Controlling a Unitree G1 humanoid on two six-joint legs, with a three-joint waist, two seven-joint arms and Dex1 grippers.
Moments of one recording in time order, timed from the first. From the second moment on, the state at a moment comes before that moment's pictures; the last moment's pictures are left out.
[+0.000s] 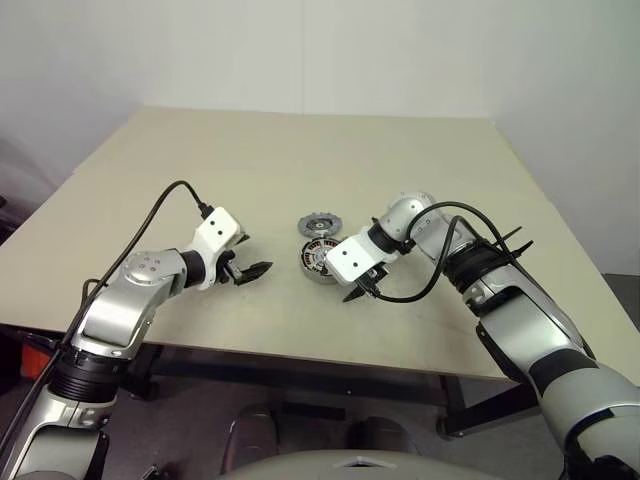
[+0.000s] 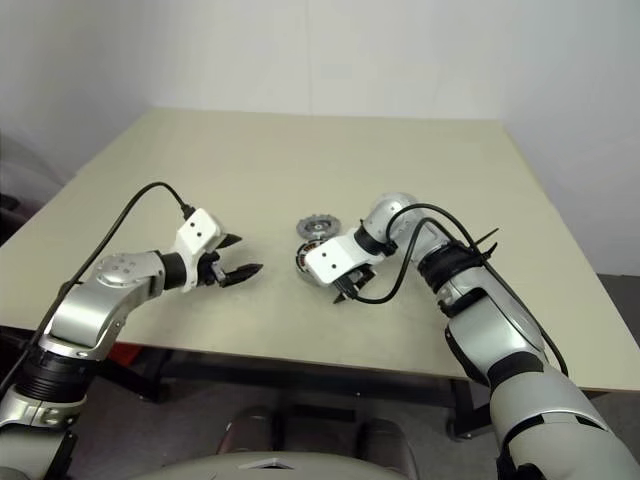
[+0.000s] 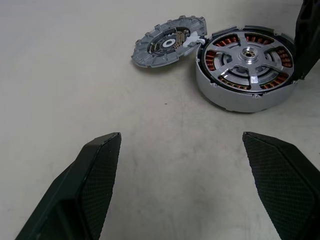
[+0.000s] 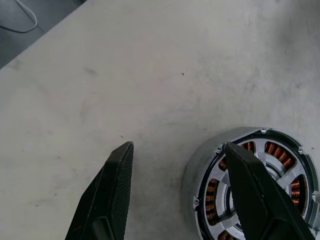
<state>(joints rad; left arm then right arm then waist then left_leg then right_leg) -0.31 0.63 -0.09 -0.21 -0.26 0.64 -0.73 -0.97 -0.42 0.60 0.73 -0.16 -0.46 1.53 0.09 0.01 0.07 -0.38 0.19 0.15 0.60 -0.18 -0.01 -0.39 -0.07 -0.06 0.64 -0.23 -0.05</state>
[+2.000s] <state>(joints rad) -0.27 0.60 -0.08 -0.22 -0.26 0.64 -0.66 -1.03 -0.38 0.56 0.86 -0.32 -0.52 1.44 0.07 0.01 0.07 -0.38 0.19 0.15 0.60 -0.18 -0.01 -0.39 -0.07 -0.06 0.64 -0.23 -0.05</state>
